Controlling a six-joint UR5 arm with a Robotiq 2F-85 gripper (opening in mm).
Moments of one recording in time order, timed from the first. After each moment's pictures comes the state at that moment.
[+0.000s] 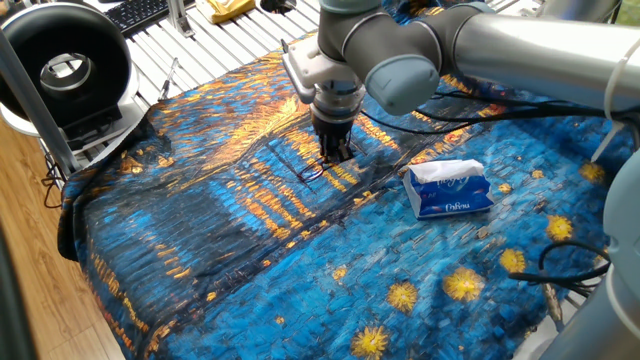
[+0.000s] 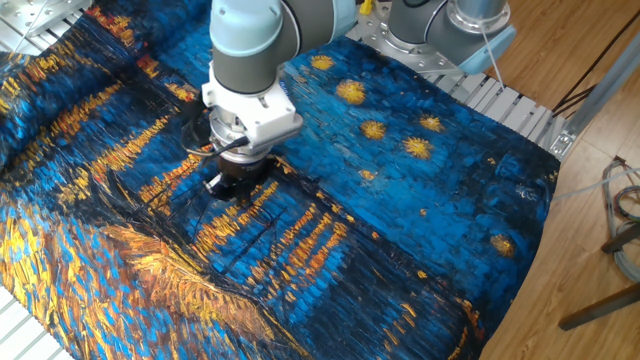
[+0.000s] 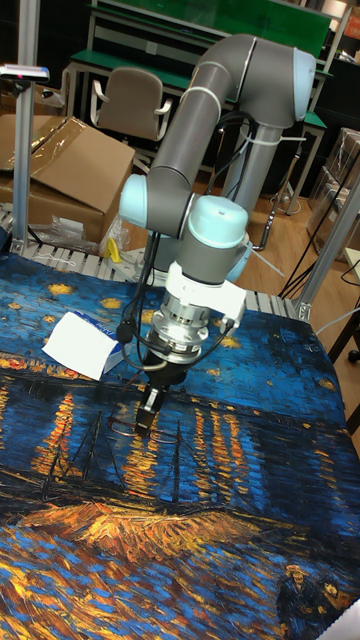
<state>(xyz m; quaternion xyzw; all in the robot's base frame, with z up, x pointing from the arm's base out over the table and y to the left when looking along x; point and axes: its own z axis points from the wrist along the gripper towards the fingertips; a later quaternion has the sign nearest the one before) 0.552 -0.008 0.011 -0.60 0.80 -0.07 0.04</state>
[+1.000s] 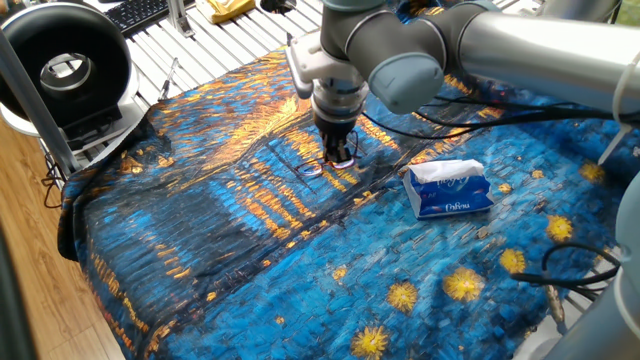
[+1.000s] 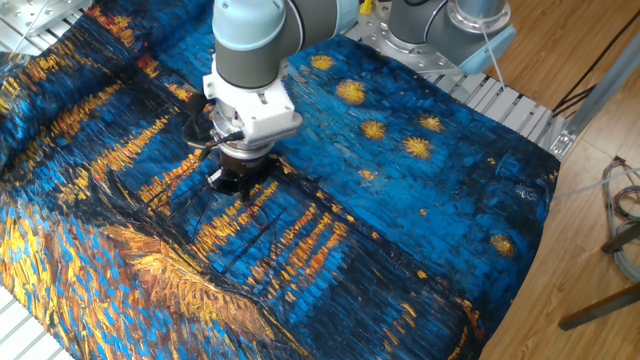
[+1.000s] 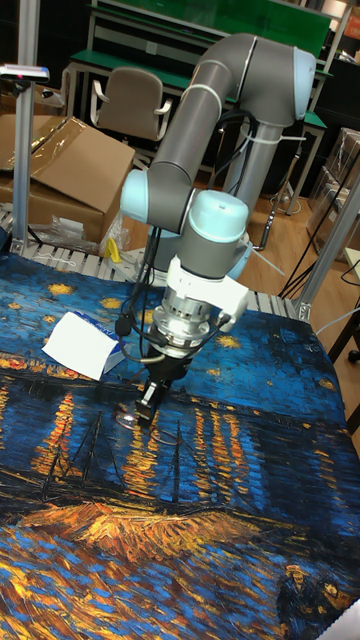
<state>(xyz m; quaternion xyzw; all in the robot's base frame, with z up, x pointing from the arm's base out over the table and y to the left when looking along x) 0.545 -0.006 0.020 -0.54 0.84 -0.06 0.04</state>
